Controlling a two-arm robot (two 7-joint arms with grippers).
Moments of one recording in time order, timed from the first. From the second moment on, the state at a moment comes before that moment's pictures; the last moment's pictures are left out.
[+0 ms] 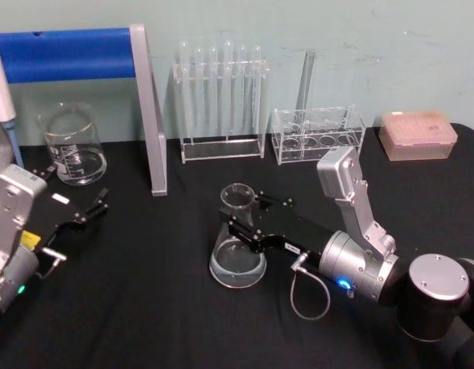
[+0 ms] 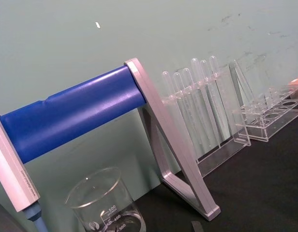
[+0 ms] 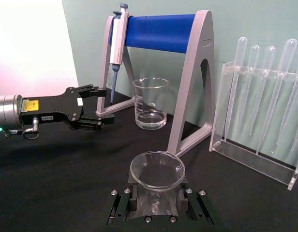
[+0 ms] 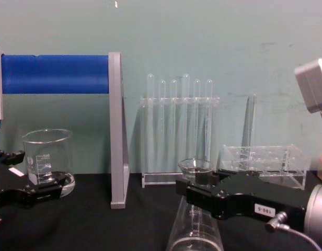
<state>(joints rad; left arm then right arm) -0.20 0.60 0.45 -1.41 -0.25 -0.12 0.03 0.24 0.35 -0.47 -1.44 0.36 0.01 0.47</state>
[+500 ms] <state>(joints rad) -0.20 0.60 0.45 -1.41 -0.25 -0.12 0.03 0.25 0.34 -0.47 -1.44 0.37 0.02 0.46</state>
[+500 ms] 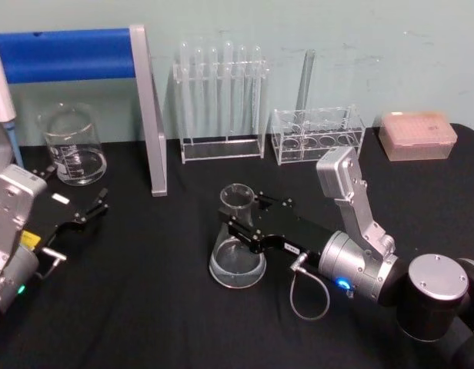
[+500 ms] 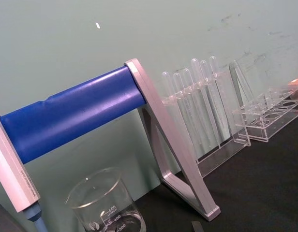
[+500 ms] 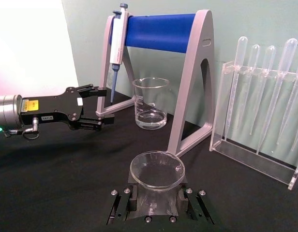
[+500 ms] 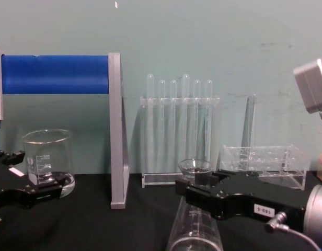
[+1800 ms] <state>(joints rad) -0.20 0.60 0.45 -1.41 -0.25 -0.12 0.03 0.21 0.47 -0.45 -1.52 0.40 0.04 0.54</state>
